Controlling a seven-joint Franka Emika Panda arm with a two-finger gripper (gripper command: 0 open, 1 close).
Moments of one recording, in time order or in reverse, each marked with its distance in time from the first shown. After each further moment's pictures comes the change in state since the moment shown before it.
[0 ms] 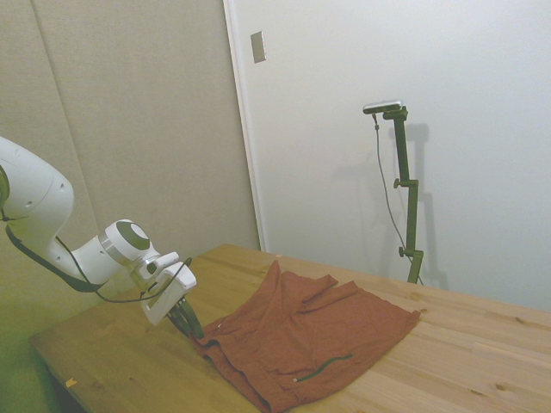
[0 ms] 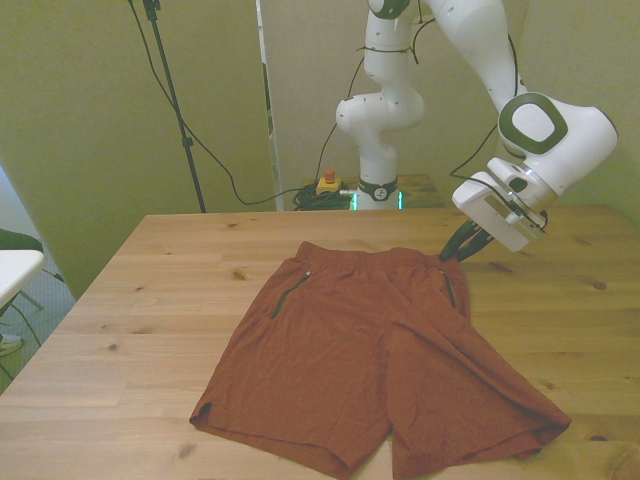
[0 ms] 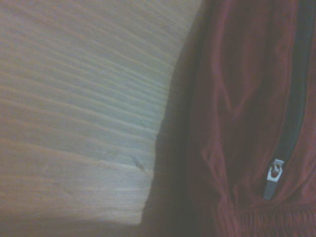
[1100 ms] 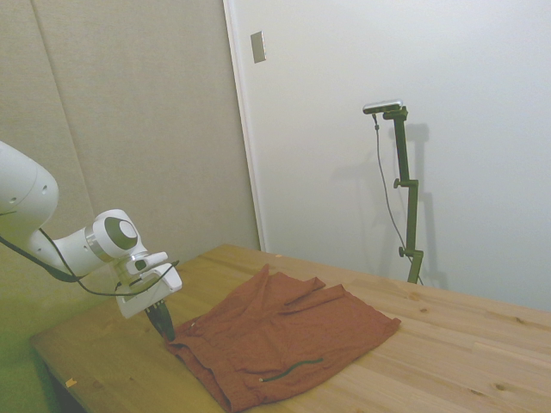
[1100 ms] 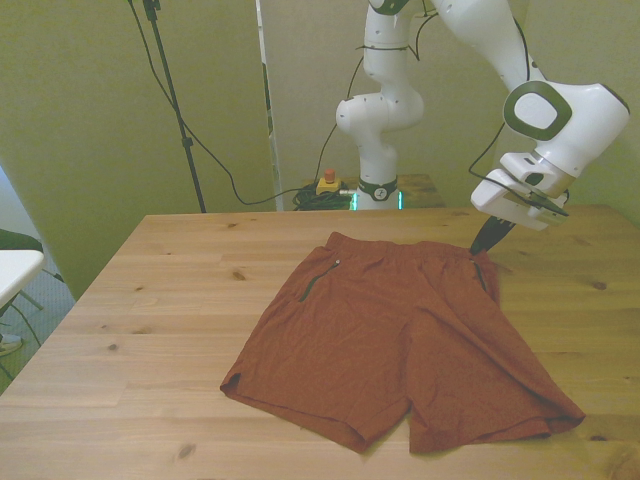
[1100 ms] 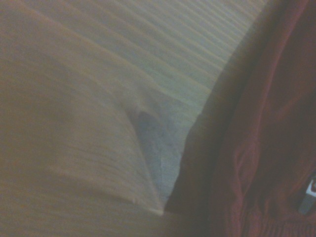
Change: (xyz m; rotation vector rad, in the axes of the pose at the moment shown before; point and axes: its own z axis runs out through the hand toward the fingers) arm -0.021 -0.002 -0.038 0.162 -0.176 -0.117
